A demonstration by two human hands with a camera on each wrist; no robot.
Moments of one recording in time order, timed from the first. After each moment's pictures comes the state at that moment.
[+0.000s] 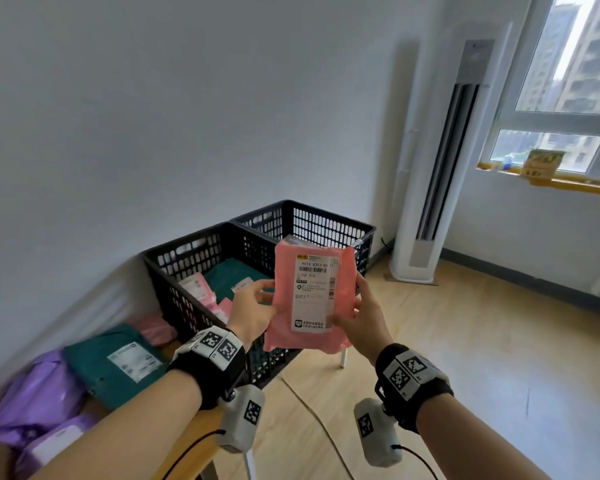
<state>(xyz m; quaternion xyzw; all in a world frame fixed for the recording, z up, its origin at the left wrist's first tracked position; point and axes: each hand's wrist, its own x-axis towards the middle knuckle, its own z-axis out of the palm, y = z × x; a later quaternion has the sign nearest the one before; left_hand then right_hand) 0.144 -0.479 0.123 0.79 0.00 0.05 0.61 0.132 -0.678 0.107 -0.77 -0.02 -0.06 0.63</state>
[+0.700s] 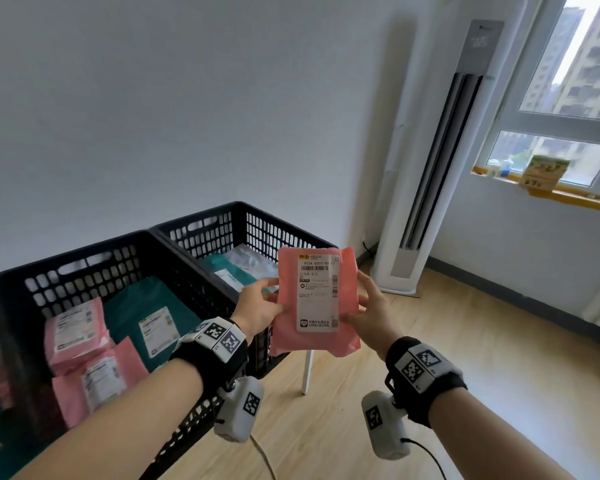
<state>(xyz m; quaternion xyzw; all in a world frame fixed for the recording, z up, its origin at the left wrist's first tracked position) 0.382 -0.654 0.096 0.76 0.02 -0.03 0.65 0.361 -0.856 0.103 -0.81 0.02 -0.02 0.59</state>
